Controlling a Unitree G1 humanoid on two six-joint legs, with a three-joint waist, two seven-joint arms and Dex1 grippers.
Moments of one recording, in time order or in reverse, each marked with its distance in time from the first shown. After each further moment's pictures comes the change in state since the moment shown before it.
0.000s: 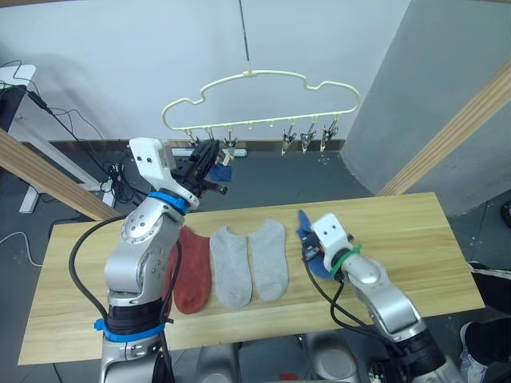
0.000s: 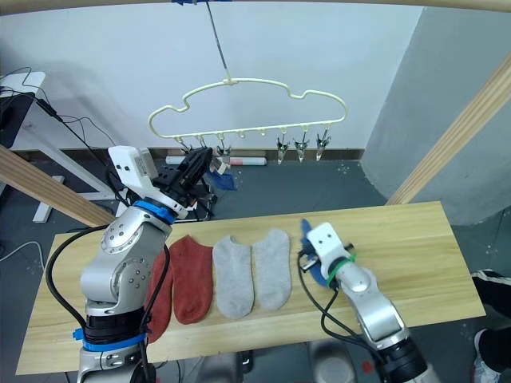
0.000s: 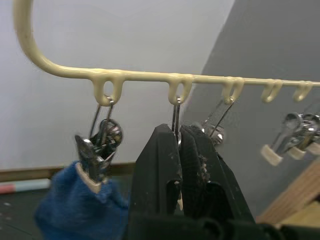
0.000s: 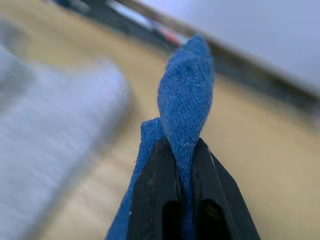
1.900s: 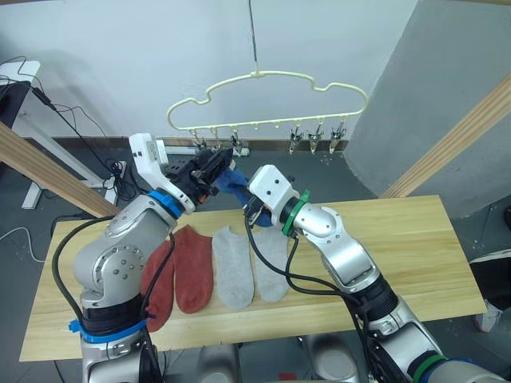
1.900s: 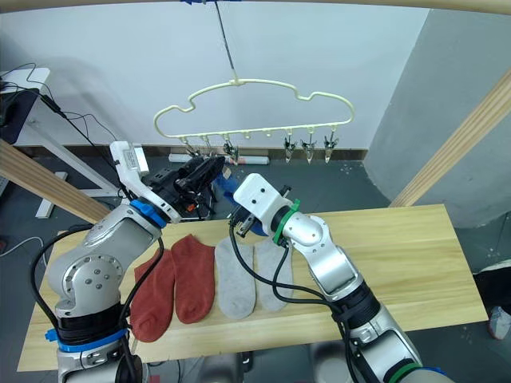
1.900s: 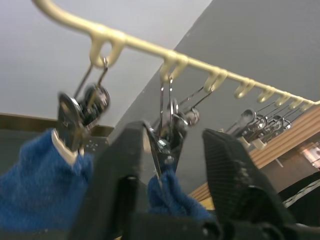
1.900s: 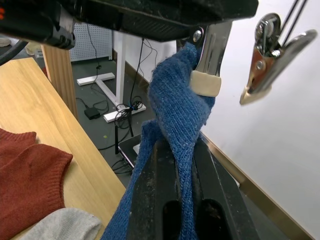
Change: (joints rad) left arm -0.010 0.079 0.084 -0.057 -0.337 0.276 0.088; right arm -0.312 0.241 0.058 0.181 -0.077 -0.108 0.066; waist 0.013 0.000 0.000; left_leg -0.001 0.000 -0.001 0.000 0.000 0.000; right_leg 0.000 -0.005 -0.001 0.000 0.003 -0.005
